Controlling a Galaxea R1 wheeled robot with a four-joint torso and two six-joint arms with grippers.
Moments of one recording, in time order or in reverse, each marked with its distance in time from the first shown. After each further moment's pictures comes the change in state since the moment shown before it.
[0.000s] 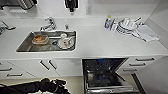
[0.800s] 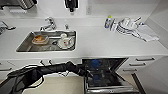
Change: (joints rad) left arm -0.263 0.449 -0.310 -0.195 0.025 -0.001; right arm -0.029 0.456 -0.434 -0.005 -0.092 -0.056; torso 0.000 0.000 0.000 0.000
